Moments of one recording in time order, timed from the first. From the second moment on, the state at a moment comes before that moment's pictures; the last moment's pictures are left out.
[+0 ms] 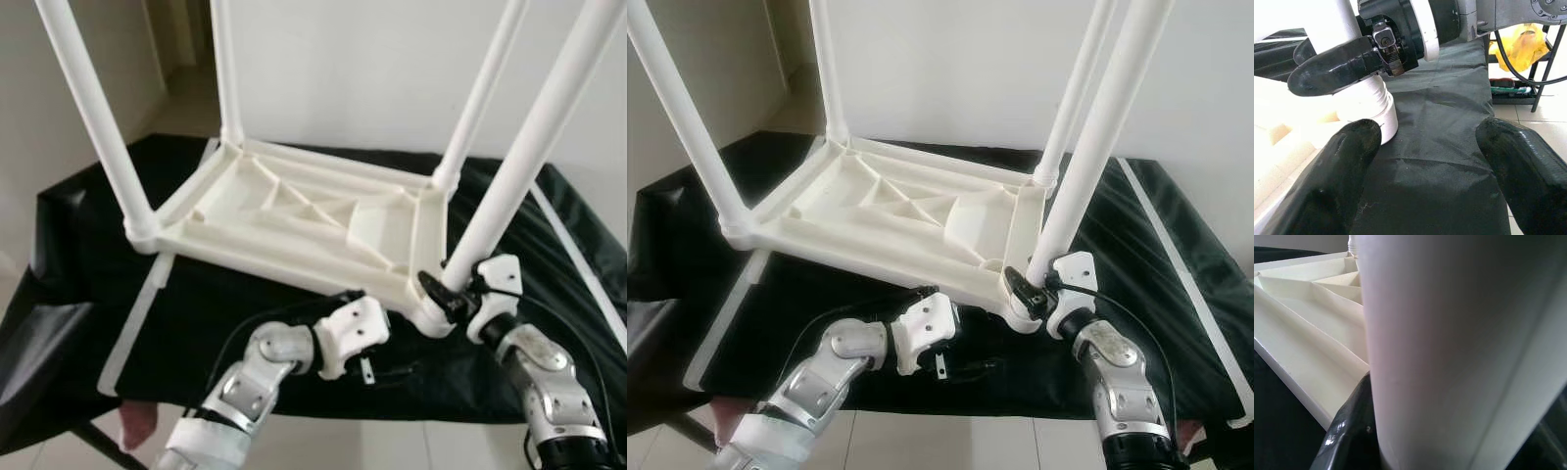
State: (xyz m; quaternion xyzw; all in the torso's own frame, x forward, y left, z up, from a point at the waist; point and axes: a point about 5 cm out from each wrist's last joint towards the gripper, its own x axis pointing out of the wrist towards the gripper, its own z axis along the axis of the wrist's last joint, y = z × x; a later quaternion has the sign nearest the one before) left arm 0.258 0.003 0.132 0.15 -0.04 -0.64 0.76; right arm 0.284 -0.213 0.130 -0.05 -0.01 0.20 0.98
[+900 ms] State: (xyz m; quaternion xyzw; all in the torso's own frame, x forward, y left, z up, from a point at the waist) left arm 0.259 0.003 0.121 0.15 -0.02 -0.64 0.75; right arm 0.273 -0.178 0.123 0.04 -0.01 -0.14 0.99
